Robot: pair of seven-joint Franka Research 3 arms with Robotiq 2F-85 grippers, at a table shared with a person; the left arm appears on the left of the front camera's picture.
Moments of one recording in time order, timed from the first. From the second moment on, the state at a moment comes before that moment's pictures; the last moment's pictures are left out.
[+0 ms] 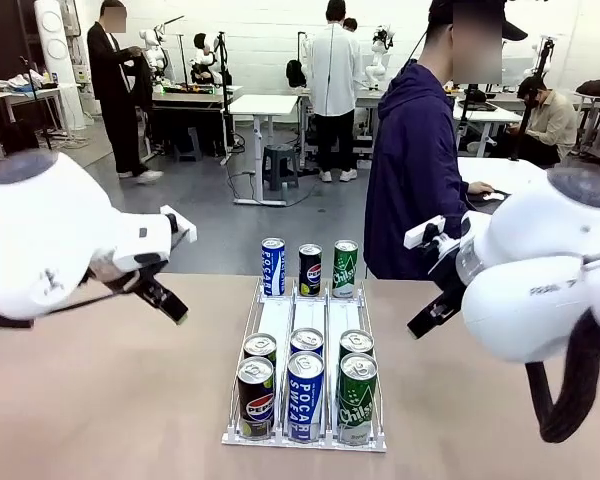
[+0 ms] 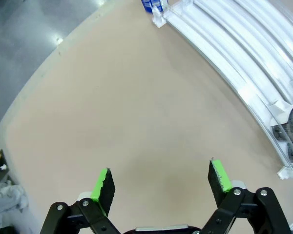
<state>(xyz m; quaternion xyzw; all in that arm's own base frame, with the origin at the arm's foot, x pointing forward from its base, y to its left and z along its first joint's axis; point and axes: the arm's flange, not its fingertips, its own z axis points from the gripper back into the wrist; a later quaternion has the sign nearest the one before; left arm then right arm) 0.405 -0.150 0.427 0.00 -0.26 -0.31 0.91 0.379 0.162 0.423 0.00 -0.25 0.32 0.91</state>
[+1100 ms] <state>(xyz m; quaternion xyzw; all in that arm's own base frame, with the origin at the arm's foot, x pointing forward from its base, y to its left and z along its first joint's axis) 0.379 -0.110 0.615 -0.05 -0.31 -0.34 0.89 0.318 0.143 0.635 0.01 -0.31 0.34 0.89</state>
